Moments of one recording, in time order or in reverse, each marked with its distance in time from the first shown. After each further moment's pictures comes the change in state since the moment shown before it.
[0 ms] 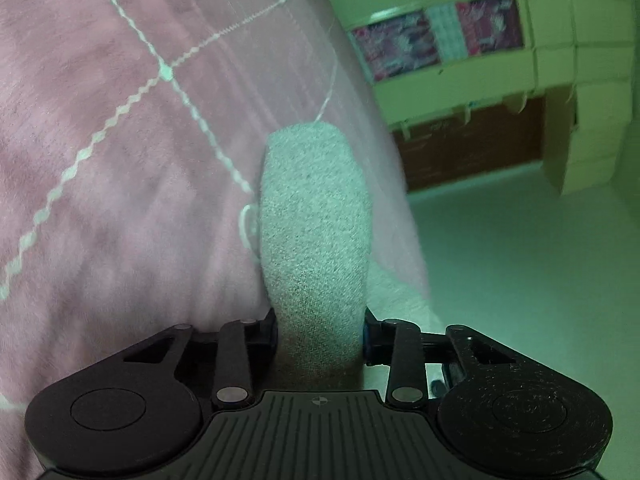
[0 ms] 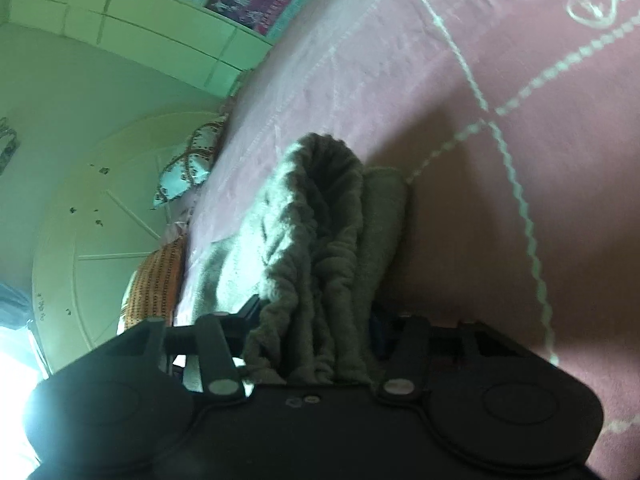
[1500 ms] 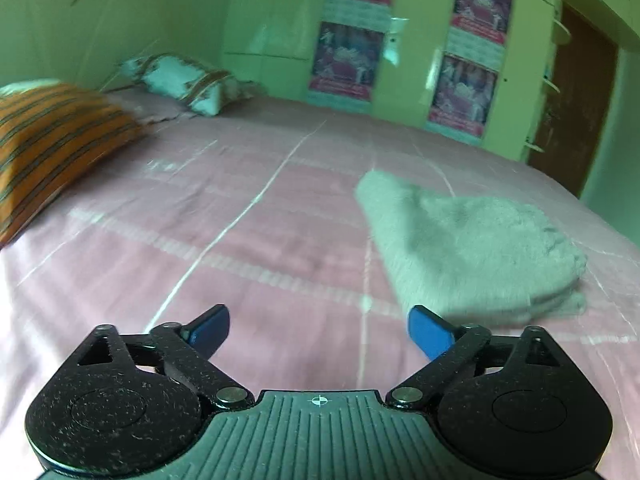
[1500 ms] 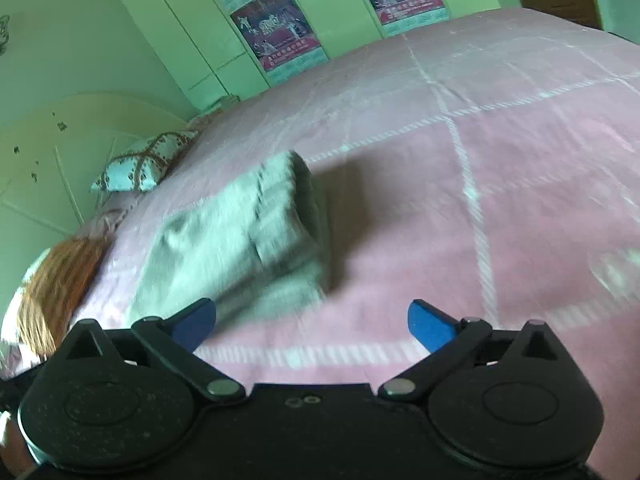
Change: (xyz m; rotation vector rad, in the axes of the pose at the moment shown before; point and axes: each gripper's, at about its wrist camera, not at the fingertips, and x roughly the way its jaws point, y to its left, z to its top) left arm -0.111 -0.061 0.001 0.640 -0.420 0.737; right arm 0.000 0.046 0.028 -0.352 -0.161 -0.327
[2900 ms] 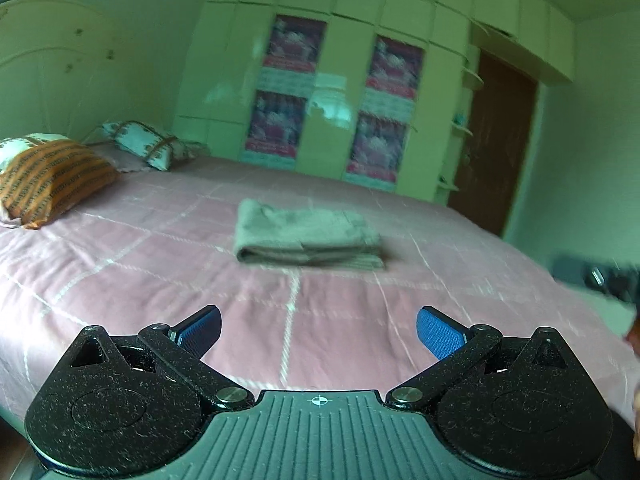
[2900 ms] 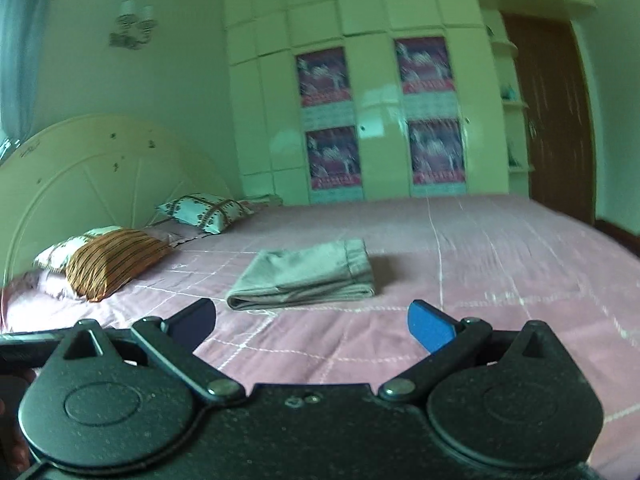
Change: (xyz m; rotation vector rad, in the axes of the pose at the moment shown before) left arm -0.292 -0.118 -0.156 0.074 -0.201 -0.174; right arm -0.248 0.147 -0.200 -0.397 -0.435 -0.064
